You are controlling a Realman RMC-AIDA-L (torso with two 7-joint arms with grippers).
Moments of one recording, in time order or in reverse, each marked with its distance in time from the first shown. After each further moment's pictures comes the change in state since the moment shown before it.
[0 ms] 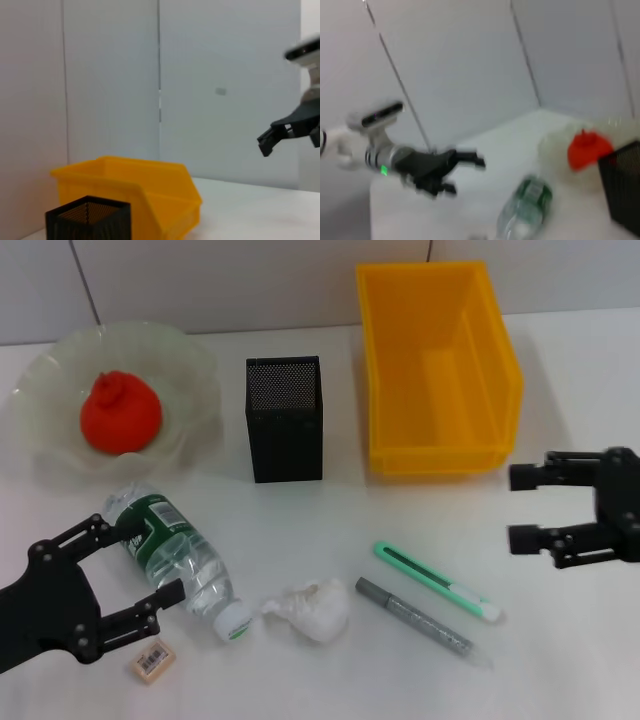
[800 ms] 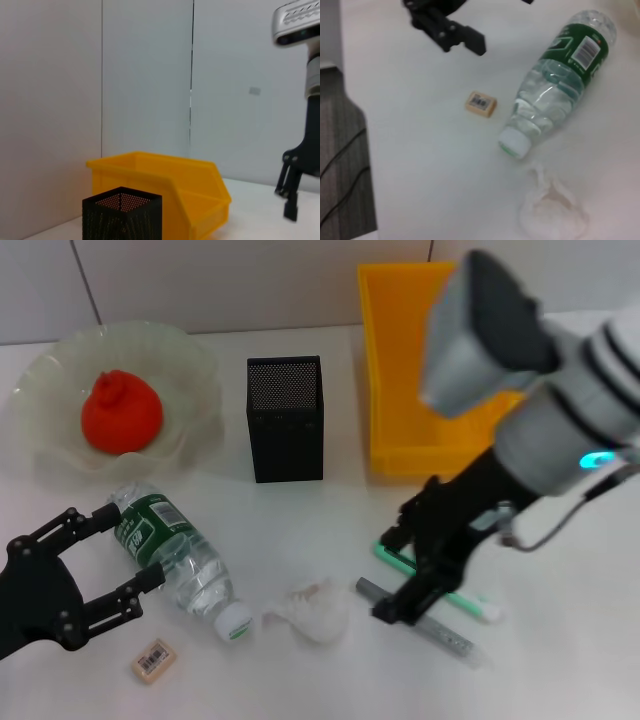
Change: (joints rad) left arm 0.017 -0.006 -0.039 -0.010 -0.017 -0.032 -0.013; right arm 0.234 0.008 -0.879 -0.340 -0.264 0.238 0.676
